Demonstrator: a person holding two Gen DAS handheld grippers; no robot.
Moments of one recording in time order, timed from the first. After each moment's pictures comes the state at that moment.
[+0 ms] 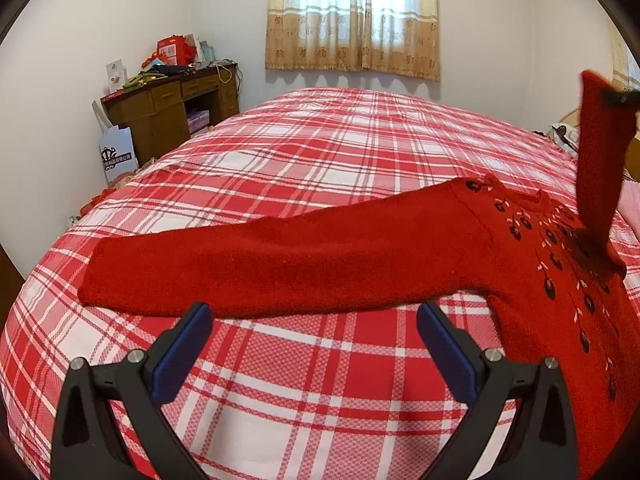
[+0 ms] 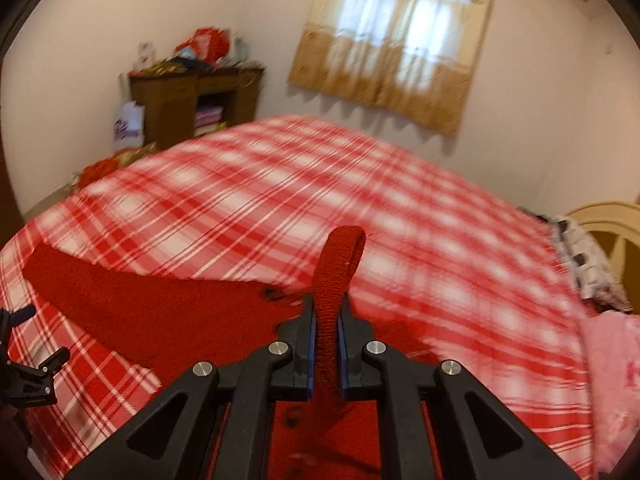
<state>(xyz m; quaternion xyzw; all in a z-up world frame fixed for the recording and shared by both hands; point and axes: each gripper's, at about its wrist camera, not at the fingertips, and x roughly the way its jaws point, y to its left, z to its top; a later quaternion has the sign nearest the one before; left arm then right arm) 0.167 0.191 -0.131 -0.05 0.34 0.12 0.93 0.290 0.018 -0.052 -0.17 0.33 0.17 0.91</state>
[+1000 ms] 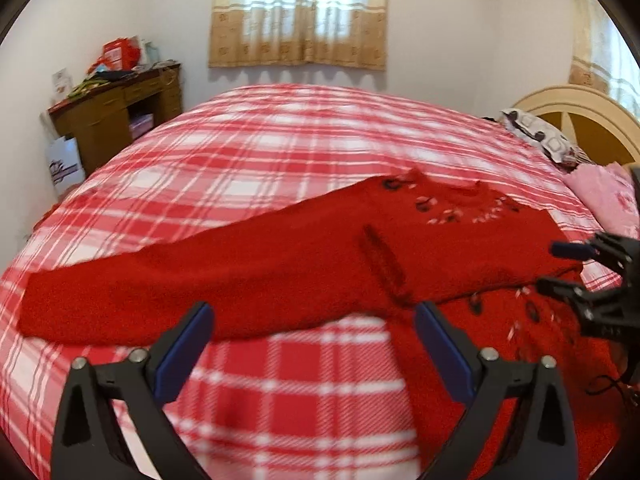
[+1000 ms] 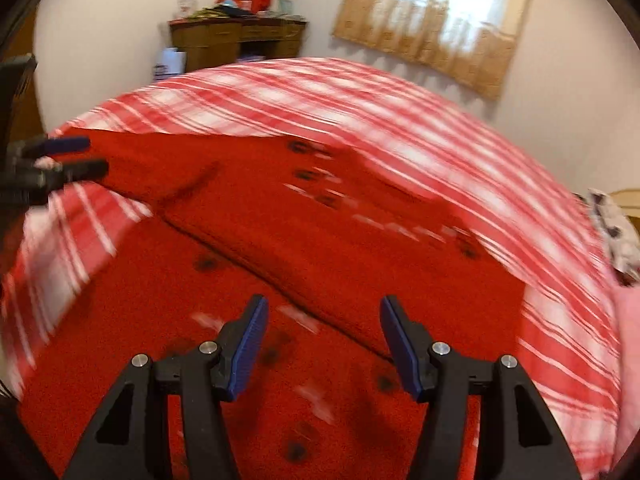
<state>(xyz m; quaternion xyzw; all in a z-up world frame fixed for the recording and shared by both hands) 0.208 0.119 -0.116 -0.05 0.35 0.01 0.93 0.217 -0.098 -0.142 -0.20 0.38 0.18 0.88</state>
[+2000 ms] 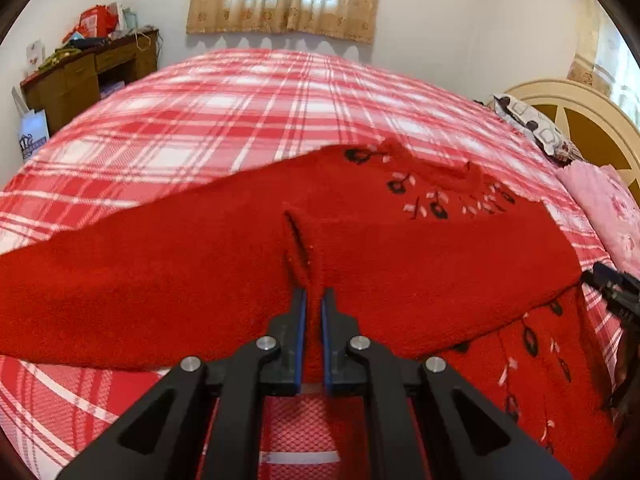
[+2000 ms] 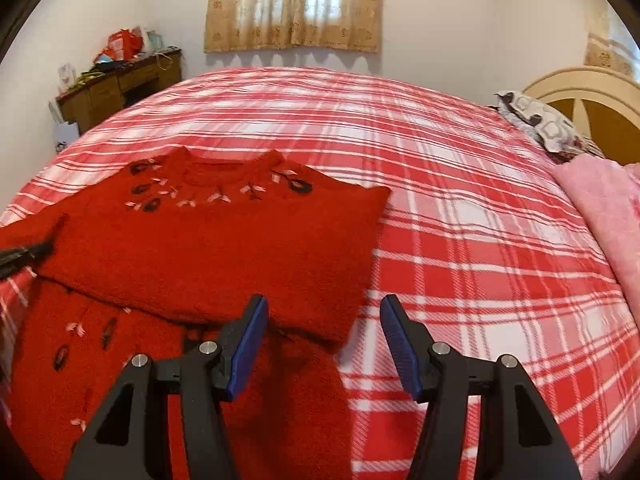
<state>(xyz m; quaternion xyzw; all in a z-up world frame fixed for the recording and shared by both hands) 0.265 0.085 -0.157 -0.08 0.41 -0.02 0.91 0.254 -0.199 -0.159 -0.07 0.41 0.06 0.91</state>
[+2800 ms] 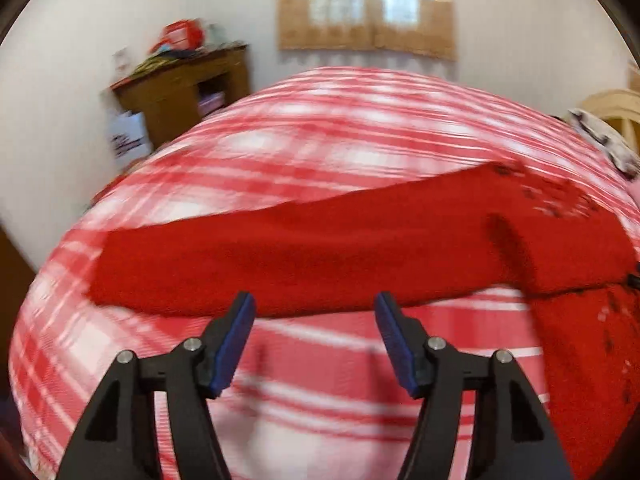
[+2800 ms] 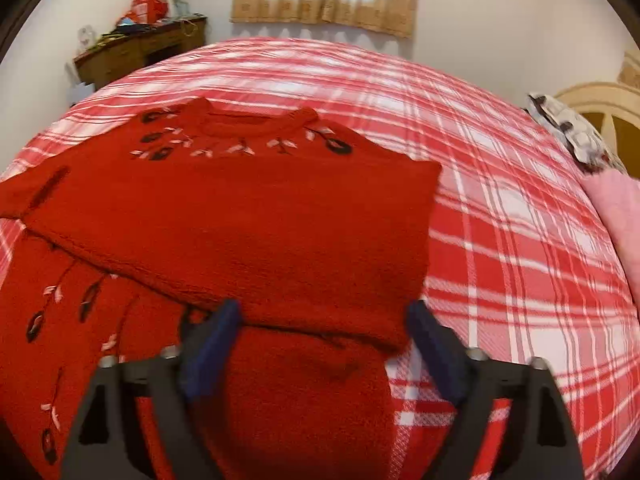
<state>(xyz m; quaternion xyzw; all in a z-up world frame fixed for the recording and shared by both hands) 0.178 0.222 -0.143 -0.05 0.38 0.16 0.91 0.266 -0.192 -0.196 -0.07 0.45 0.09 0.89</state>
